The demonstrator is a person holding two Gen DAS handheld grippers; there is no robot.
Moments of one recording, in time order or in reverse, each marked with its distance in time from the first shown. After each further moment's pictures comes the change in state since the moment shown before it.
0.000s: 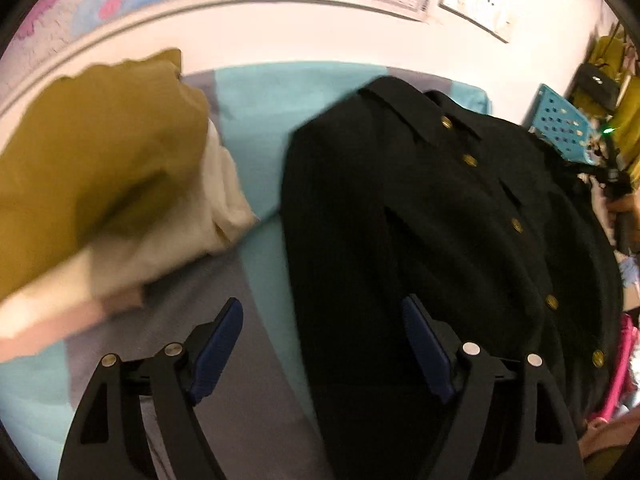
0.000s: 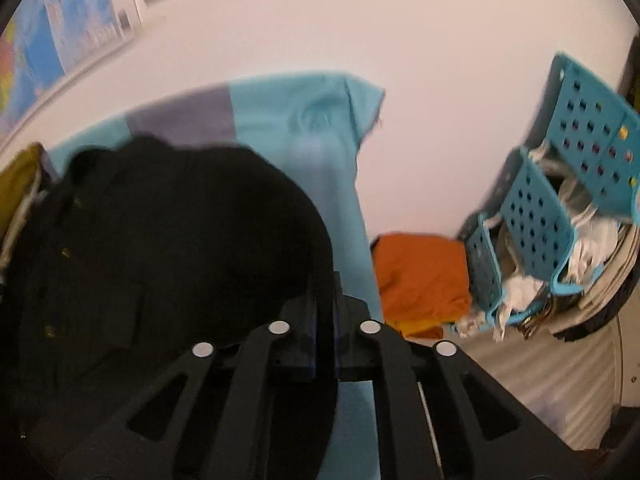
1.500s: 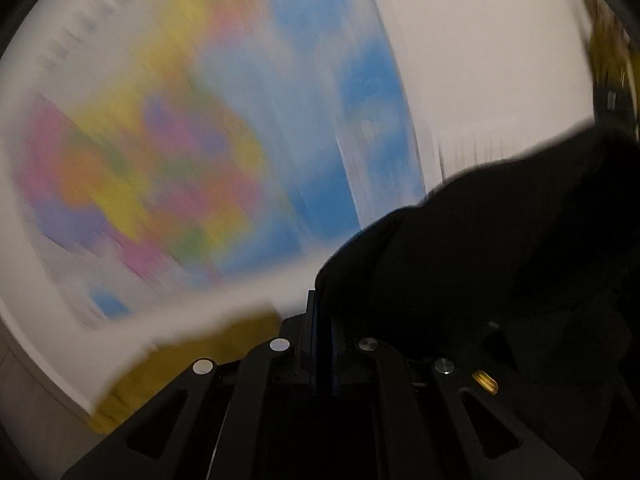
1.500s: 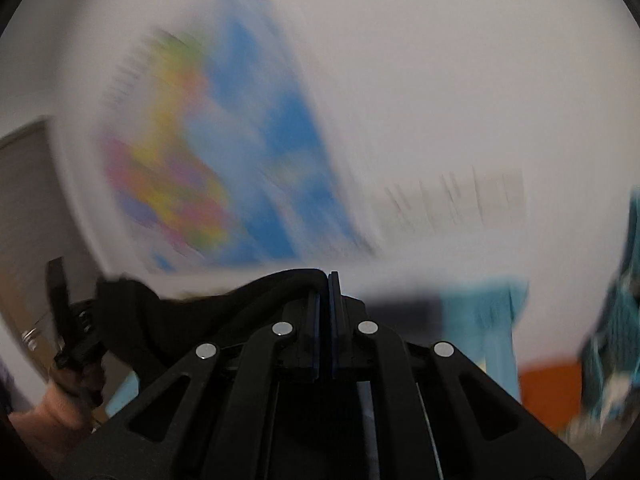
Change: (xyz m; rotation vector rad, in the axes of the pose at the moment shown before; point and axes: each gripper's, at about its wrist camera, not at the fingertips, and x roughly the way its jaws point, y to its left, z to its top) left arm -0.122 -0.122 0.128 0.154 -0.377 0.441; right arm -0.198 0.062 0.072 0.010 -0.421 0.551
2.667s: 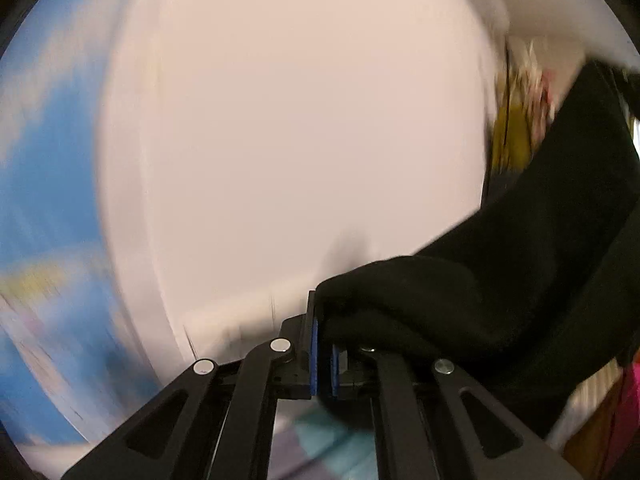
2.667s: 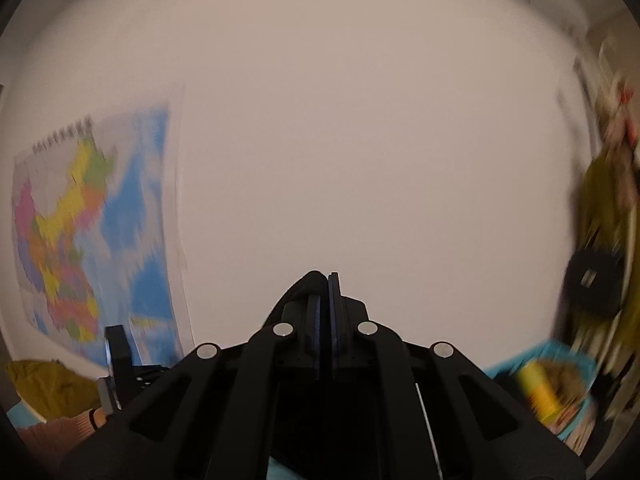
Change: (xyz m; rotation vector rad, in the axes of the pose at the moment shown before) left arm 0.041 -0.140 0.183 -0.068 -0.439 -0.594; right arm -0.198 -0.010 0.150 -0.287 -0.555 -0.425
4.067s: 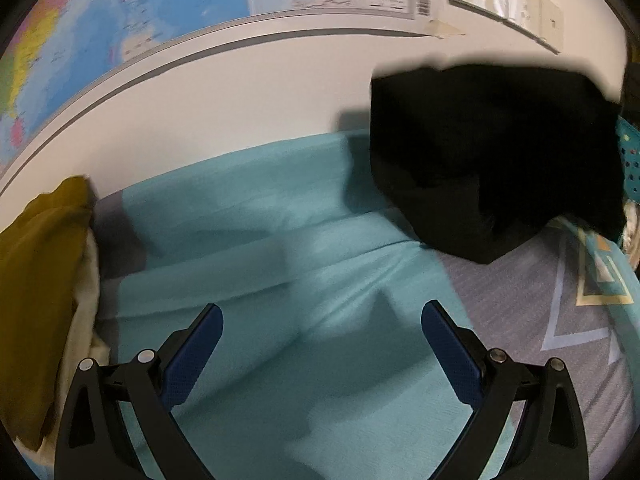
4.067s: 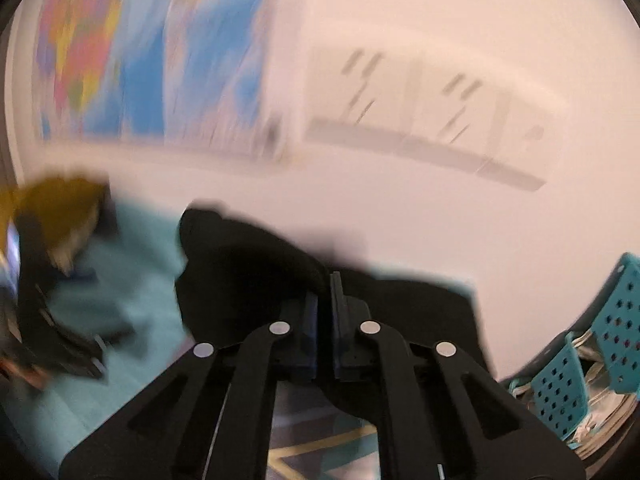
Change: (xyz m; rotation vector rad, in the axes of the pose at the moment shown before) left arm 0.015 0.069 -0.255 -0.162 0.629 0.425; right arm 0.167 0.153 -0.307 -0.159 0.559 0.215
